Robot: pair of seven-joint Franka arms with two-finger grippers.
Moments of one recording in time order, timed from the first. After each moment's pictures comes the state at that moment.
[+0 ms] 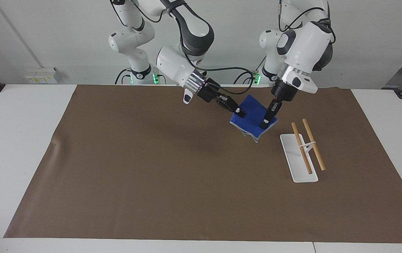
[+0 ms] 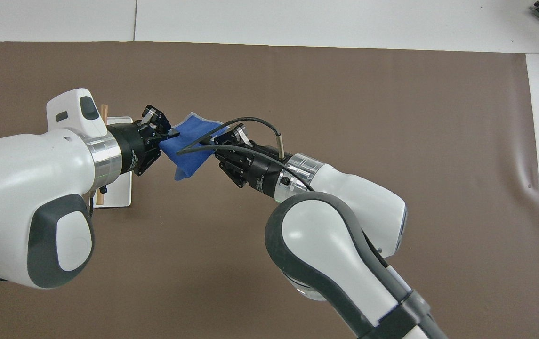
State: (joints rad) left arm -0.03 -0.11 -0.31 -2.07 -0.39 2.45 -1.08; right arm 0.67 0.18 0.01 -1.85 1.63 2.77 0.31
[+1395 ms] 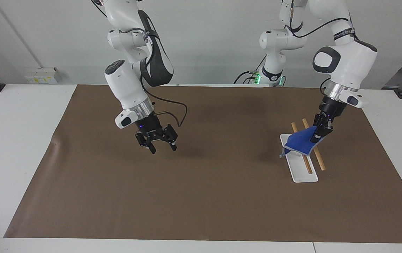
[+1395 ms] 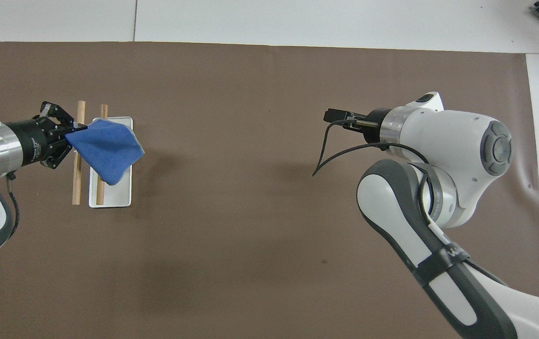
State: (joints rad) left arm 0.04 -0.06 -0.06 -2.16 -0.40 2.53 -0.98; right arm 0.22 0.18 0.00 -1.94 0.36 2.49 0.12
